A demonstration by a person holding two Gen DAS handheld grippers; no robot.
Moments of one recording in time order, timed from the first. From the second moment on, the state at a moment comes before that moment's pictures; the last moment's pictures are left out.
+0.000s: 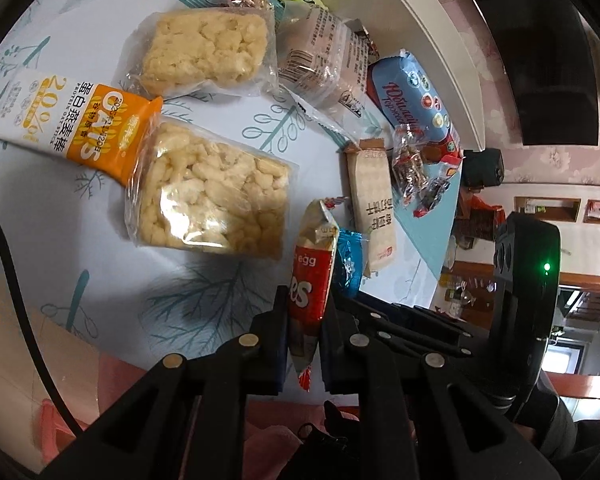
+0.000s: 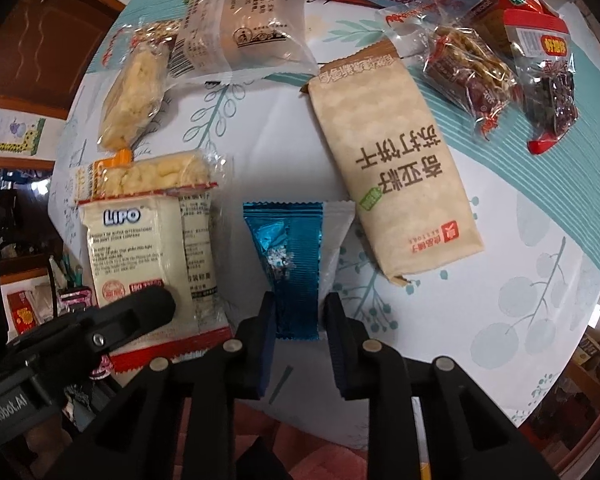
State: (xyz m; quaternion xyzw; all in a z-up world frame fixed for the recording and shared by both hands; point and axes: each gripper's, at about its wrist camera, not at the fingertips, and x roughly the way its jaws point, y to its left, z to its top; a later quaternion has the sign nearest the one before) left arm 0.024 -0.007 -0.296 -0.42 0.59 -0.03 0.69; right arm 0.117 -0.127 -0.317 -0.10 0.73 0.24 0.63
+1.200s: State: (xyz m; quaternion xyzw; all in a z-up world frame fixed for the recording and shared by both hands) left arm 0.137 -0.036 -0.109 -0.27 0.46 -0.07 0.84; right arm 0.198 -0.195 -0.157 0.00 0.54 0.26 0.80
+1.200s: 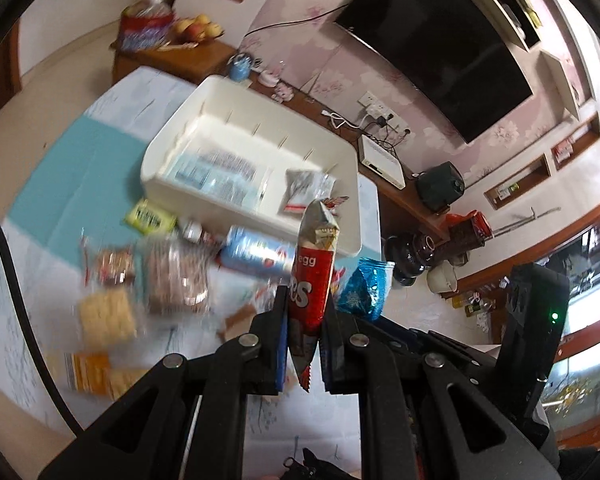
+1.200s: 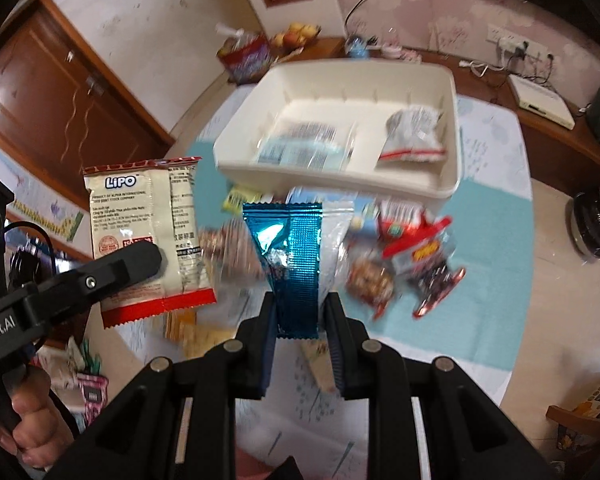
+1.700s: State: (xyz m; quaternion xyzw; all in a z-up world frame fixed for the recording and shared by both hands) left arm 0.240 -0.041 -0.095 -0.18 0.47 -0.12 0.85; right arm 0.257 -0.198 -0.154 0.03 0.49 0.19 0.85
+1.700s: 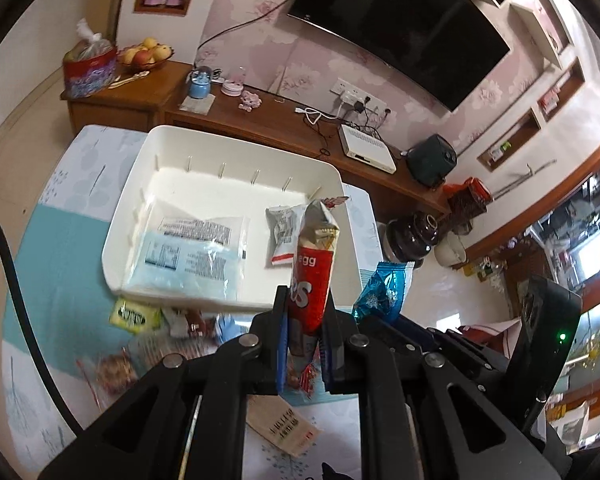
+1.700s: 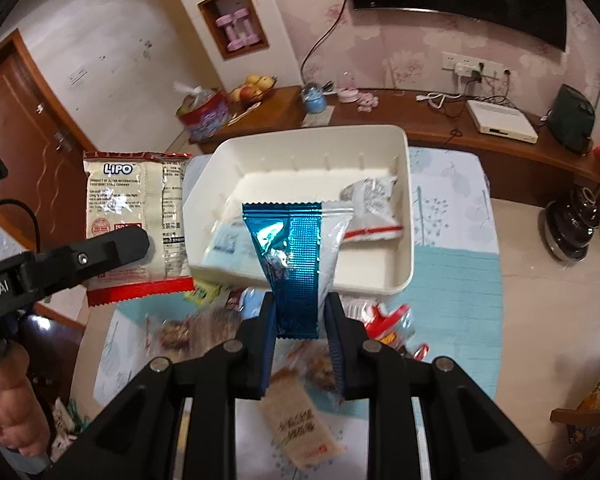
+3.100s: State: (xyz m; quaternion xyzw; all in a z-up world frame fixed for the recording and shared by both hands) left arm 0.226 -0.030 -0.112 -0.14 0.49 -0.08 0.86; right arm 0.253 -0.215 -0.175 0.03 0.48 0.16 0.86
